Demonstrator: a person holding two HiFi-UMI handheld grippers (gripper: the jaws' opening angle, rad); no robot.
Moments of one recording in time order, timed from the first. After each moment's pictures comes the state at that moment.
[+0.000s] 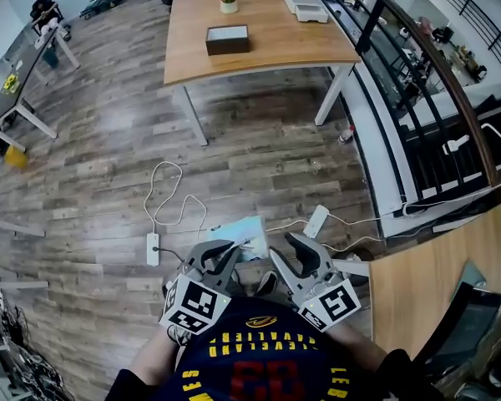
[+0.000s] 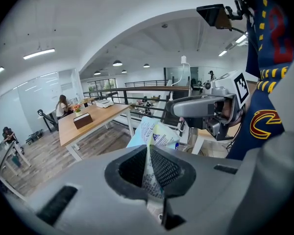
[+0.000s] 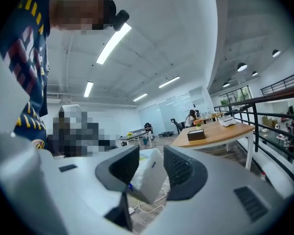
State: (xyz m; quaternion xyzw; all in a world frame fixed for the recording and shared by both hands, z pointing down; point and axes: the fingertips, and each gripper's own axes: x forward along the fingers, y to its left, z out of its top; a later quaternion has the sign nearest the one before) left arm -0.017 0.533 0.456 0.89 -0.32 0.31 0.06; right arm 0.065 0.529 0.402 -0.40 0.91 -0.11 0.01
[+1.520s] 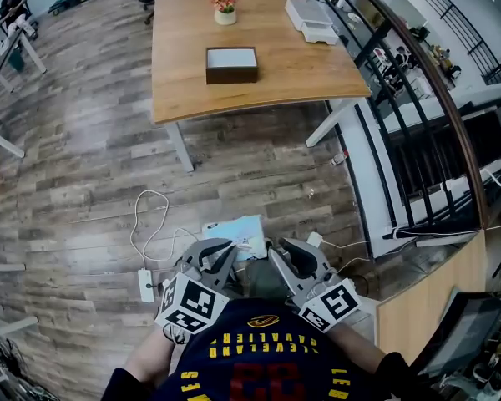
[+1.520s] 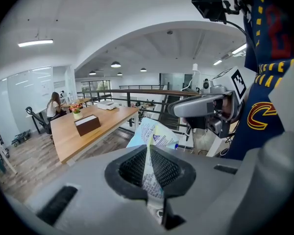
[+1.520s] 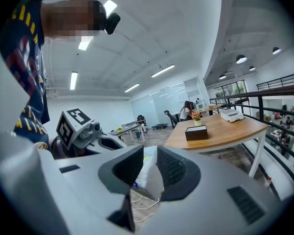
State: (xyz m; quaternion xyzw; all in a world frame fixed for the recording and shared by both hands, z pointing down) left arm -0.105 0.302 0.467 0.92 -0.26 0.28 0.07; right arm -0.029 0.307 0.410 -0.43 0.89 -0.15 -0.04
